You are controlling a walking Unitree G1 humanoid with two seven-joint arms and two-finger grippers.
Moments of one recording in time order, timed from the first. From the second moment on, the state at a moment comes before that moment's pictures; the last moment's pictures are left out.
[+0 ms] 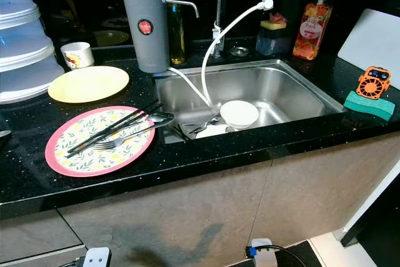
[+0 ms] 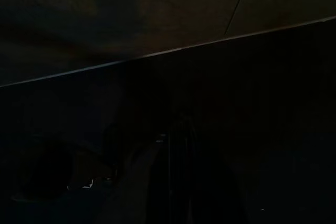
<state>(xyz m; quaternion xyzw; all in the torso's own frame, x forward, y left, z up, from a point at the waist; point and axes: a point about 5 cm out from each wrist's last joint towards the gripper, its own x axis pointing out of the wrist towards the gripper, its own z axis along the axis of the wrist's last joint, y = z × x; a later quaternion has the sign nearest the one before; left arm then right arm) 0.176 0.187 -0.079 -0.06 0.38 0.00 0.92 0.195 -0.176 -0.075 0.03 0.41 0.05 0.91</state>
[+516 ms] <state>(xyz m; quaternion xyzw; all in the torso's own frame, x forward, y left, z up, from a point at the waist) 0.179 0.188 -0.077 -0.07 0.38 0.00 0.92 0.195 -0.174 -0.076 0.03 0.41 0.05 0.91</state>
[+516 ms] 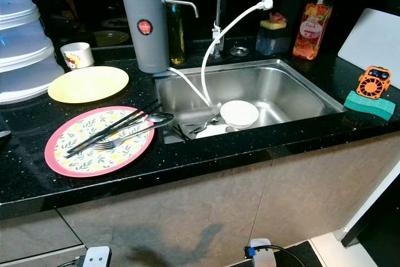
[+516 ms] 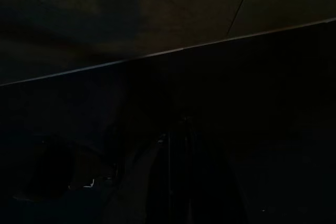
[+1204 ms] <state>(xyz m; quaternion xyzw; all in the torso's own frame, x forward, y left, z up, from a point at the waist) 0.176 0.188 -0.078 -0.06 0.38 -0.01 0.92 0.192 -0.174 -0.076 0.05 0.41 0.06 0.91</state>
